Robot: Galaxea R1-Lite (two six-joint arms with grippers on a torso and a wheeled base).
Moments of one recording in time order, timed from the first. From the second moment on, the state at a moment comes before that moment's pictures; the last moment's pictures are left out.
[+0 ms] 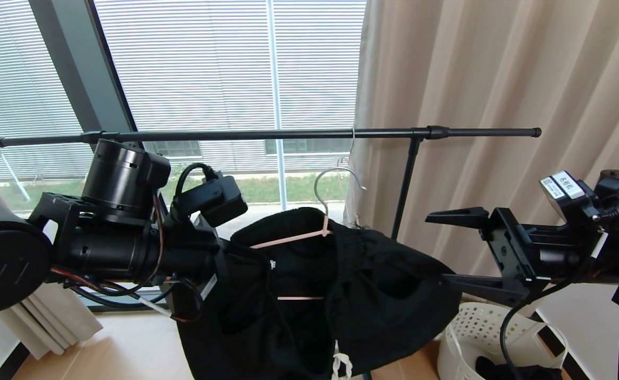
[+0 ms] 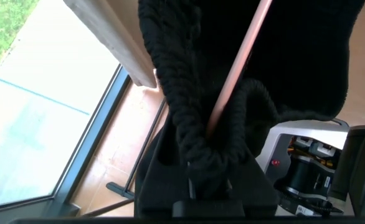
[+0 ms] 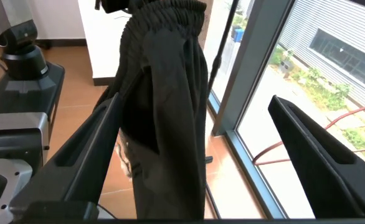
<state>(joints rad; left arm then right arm) -0.44 1.60 -0.95 0.00 -0.44 0.53 0.13 1.68 -0.58 -0.91 1.22 -0.22</state>
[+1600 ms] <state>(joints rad) -0.36 1.44 -0.90 0.01 -0.44 0.49 0.08 2.01 -0.67 -0.91 1.21 -0.39</state>
